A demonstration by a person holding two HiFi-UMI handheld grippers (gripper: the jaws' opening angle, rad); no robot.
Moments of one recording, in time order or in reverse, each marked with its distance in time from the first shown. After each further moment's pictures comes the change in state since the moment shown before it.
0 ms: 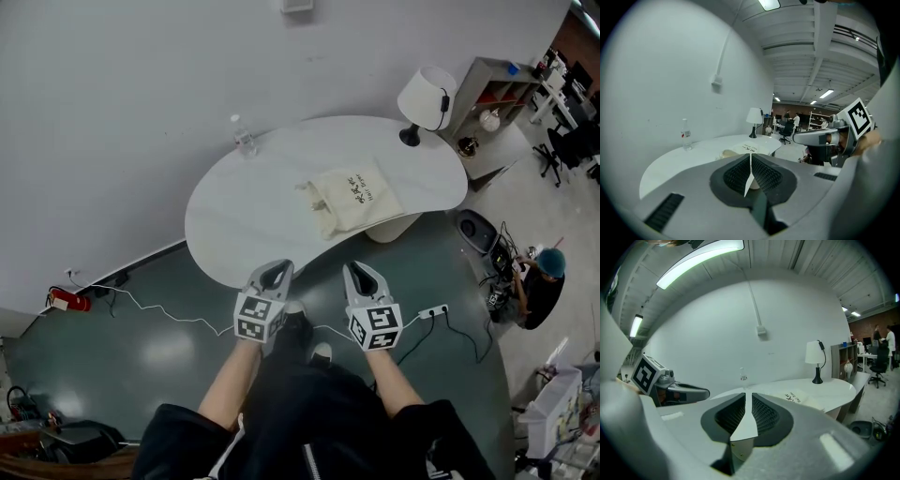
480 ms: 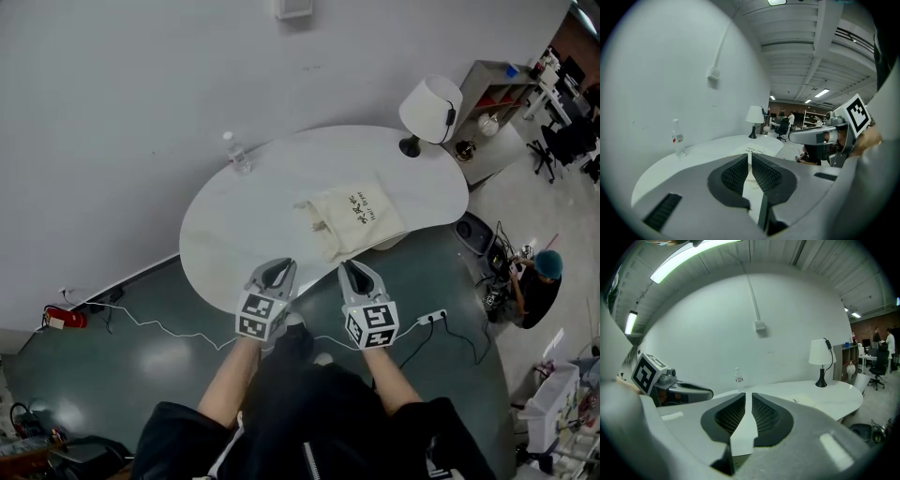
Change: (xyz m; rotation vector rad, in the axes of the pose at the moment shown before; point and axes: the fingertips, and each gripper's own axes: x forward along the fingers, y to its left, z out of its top) left arm 0.065 0.050 0.022 0.027 0.026 -0.078; right arm 0.080 -0.017 0.021 -0.009 0.023 -0.029
